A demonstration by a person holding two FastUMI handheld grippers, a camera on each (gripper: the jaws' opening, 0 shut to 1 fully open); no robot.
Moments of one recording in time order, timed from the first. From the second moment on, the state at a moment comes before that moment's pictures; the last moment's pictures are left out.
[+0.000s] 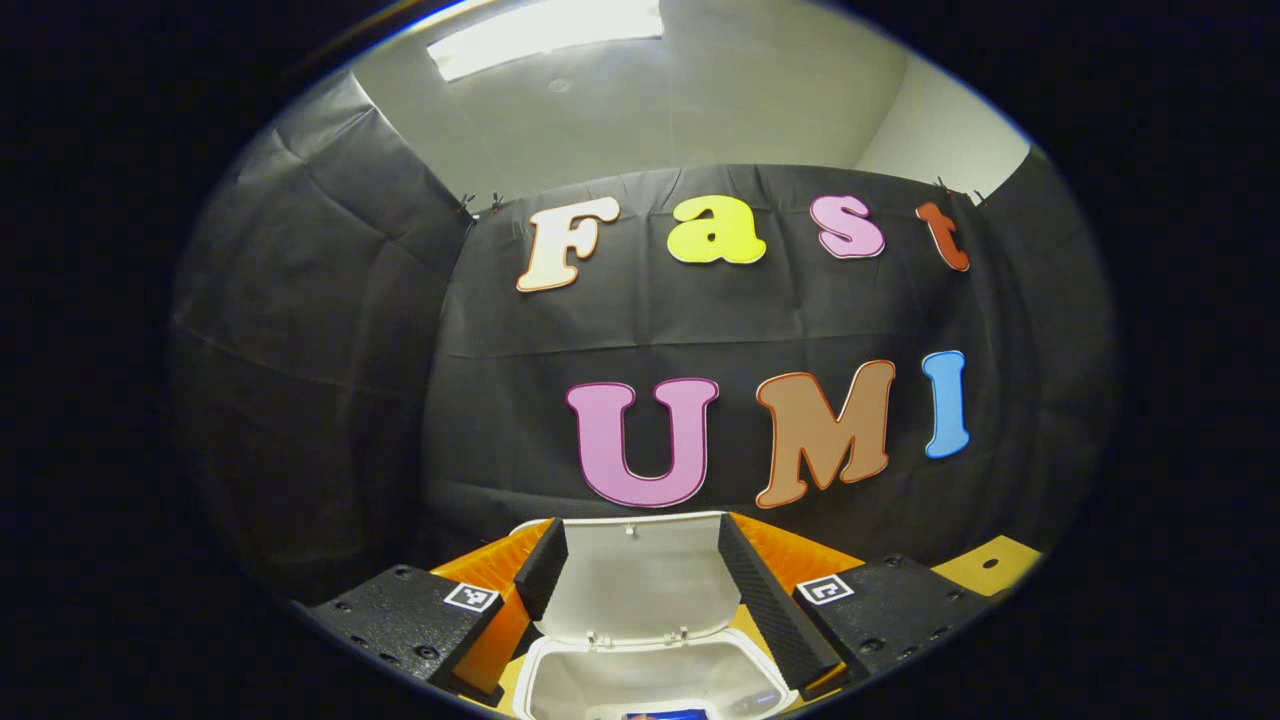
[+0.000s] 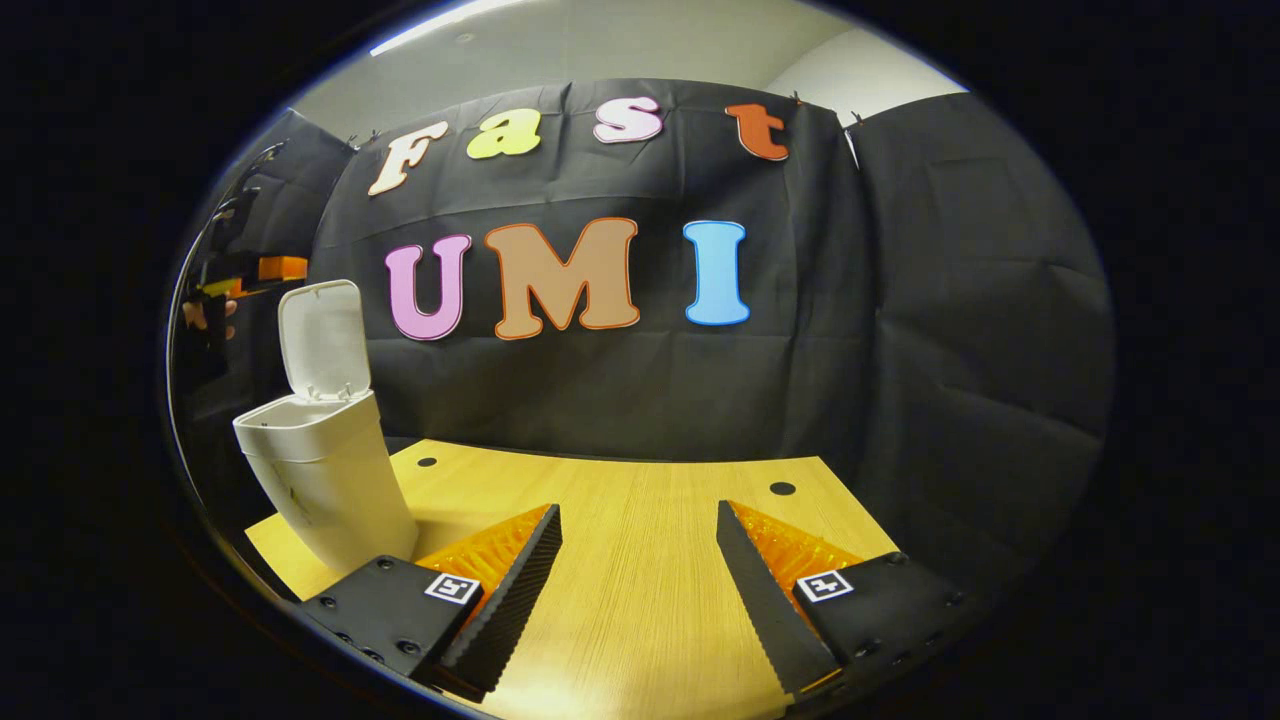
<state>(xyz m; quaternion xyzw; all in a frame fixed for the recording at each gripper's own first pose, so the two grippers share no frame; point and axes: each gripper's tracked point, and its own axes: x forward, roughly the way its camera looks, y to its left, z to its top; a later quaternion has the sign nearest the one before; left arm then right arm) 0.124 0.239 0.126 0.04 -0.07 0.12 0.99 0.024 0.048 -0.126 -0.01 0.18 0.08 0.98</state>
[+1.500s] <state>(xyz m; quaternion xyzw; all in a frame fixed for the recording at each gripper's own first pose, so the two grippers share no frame) 0.090 0.225 0.030 -0.01 0.06 0.12 0.99 0.008 0.037 -0.132 -0.01 0.19 0.09 0.98</state>
